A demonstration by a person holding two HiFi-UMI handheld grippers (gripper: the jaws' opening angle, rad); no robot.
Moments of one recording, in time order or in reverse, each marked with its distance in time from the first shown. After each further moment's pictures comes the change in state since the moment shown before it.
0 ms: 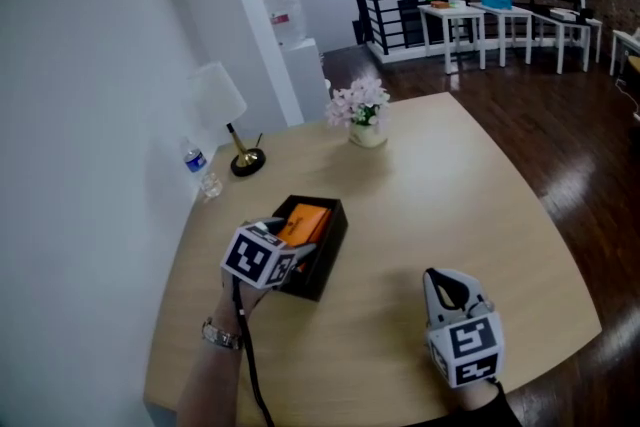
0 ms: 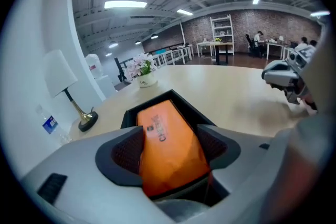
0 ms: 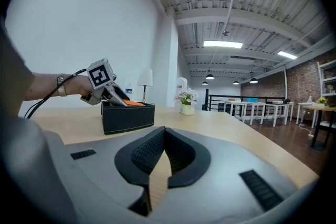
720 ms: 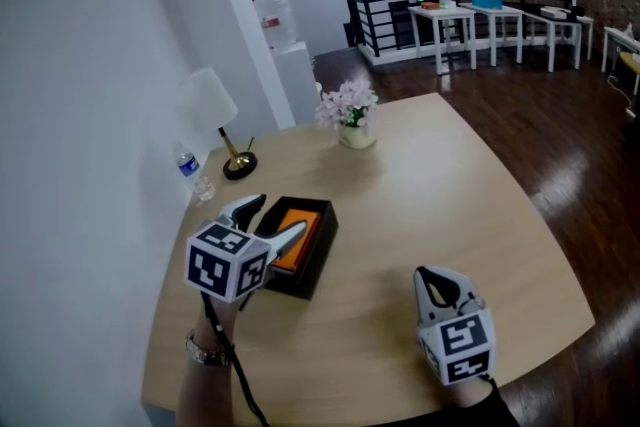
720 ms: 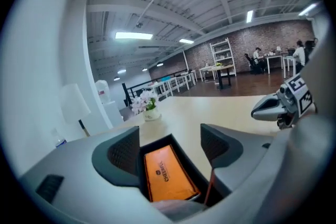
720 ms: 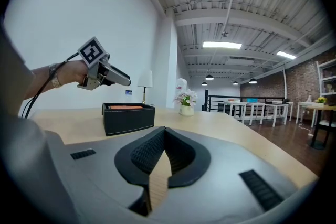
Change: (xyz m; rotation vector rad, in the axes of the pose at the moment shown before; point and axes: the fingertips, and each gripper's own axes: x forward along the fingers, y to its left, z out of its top) left arm -0.083 -0.013 0.080 -0.001 -0.299 0.063; right arm -0.009 -0.001 0.003 0.009 -0.009 -0.004
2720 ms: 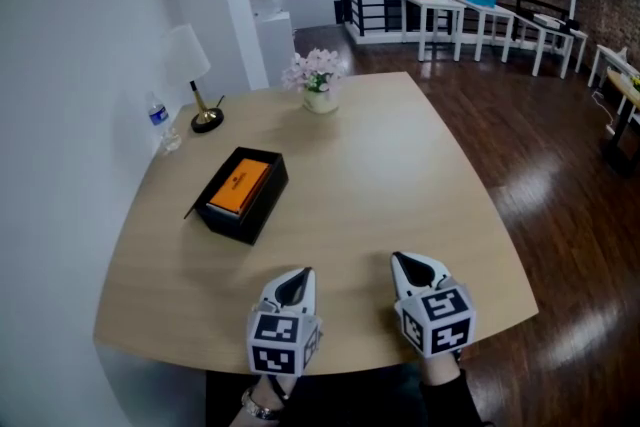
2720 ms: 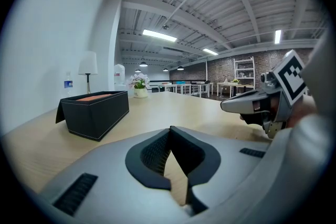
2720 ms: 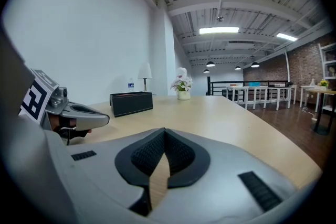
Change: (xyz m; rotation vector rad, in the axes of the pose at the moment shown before) left arm -0.015 -0.229 -0.095 -0.344 -0.047 0.133; right arm -0.065 -0.045 -0.058 0.065 0.108 0.061
